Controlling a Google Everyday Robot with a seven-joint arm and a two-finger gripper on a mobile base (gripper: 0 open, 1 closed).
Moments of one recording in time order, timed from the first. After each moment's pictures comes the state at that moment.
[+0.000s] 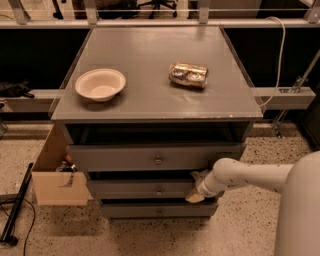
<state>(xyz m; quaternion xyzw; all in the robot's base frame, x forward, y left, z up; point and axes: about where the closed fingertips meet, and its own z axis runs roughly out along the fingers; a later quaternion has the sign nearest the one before) 0.564 -0.135 0.405 -0.61 0.76 0.09 0.23</state>
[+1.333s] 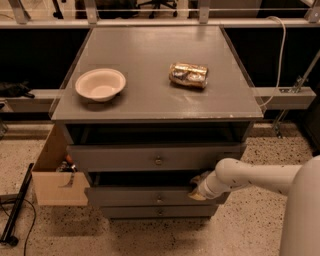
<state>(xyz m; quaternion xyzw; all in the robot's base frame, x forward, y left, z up) 0.556 -0.138 0.415 -0.61 0.76 0.09 0.22</state>
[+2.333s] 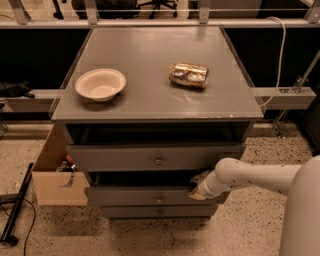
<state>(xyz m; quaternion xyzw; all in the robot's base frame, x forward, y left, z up) 0.556 -0.138 0.415 -0.61 0.76 0.09 0.22</state>
